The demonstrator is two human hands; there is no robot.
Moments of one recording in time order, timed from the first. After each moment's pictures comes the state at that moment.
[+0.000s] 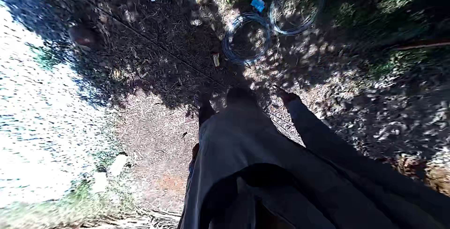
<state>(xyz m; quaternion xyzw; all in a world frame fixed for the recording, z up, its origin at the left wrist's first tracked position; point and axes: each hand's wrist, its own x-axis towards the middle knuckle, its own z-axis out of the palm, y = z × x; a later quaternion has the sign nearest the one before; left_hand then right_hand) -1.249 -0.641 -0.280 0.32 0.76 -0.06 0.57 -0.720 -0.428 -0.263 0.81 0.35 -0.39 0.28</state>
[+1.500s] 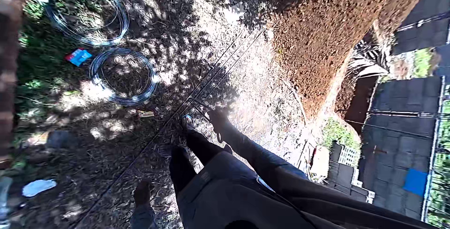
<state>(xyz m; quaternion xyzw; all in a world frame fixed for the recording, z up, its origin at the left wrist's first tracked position) -1.318 -0.115 -0.464 0.62 0.54 -0.32 0.48 -0.980 -0.448 -0.314 0.83 -0.29 -0.36 -0.32</state>
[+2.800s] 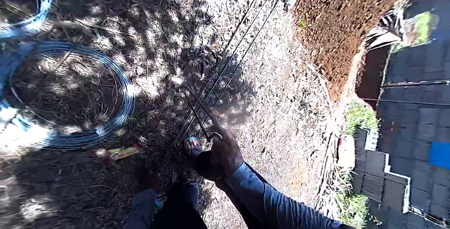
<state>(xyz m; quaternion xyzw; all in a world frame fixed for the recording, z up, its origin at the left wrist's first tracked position) -1.102 -0.176 -0.872 0.81 0.20 -0.52 0.21 -0.955 -0.451 -0.558 0.69 -0.32 -0.13 -0.64</state>
